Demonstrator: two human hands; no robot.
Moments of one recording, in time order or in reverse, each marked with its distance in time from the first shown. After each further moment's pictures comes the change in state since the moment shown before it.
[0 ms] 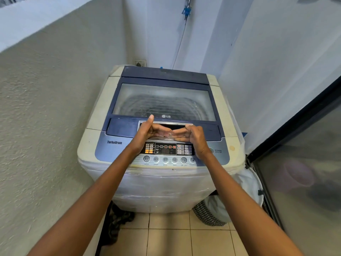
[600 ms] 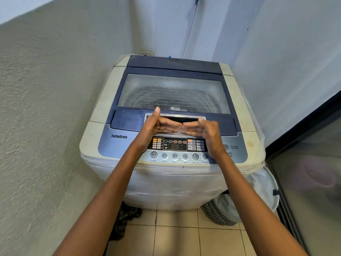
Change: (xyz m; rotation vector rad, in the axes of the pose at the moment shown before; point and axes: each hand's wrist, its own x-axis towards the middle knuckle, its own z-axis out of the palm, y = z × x) left_hand -0.001 -0.011 -0.005 0.002 -0.031 0.033; right_hand -0.001 0.013 -0.002 -0.030 0.035 -0.120
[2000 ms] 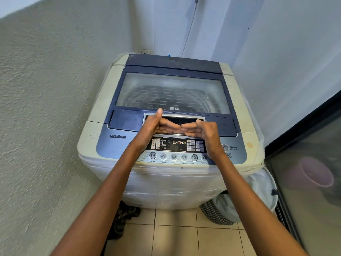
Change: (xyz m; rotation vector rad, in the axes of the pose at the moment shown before) left_hand 0.001 0.005 0.001 0.062 0.000 -0.010; right_hand 0.002 0.001 0.000 -0.051 0.003 0.012
